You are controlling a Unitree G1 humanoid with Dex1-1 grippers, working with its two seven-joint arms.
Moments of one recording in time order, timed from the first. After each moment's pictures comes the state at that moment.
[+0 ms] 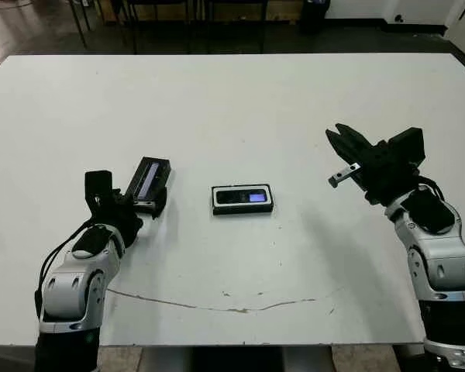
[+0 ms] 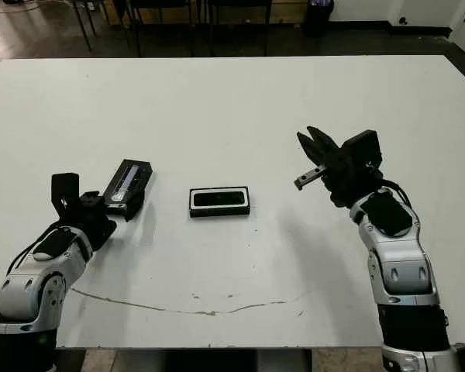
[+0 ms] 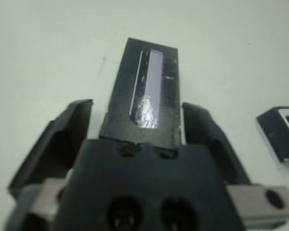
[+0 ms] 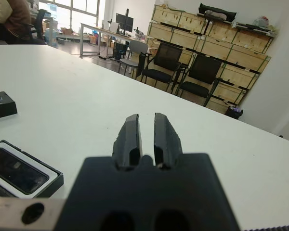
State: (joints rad) left arm -0.09 0.17 0.14 -0.23 -0.23 0.71 -0.11; right arm -0.25 -0.42 -0.04 -0.09 0.14 0.16 0.43
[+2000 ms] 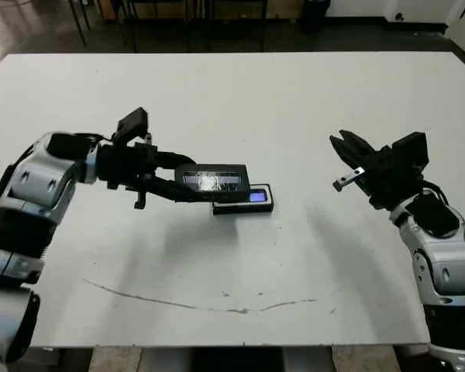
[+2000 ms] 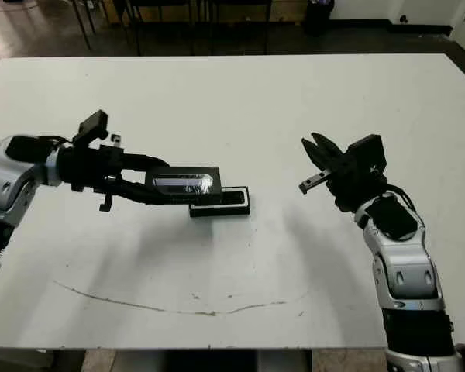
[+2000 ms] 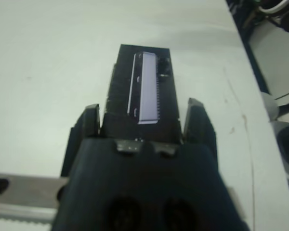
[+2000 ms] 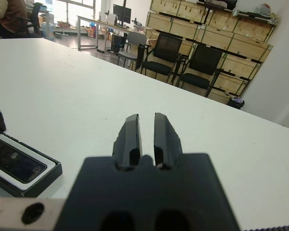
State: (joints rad) left arm -0.70 0.61 -0.24 0.37 -0.29 0.29 -1.40; right arm -0.23 -0.43 -0.06 -0.09 0.15 0.18 0.44
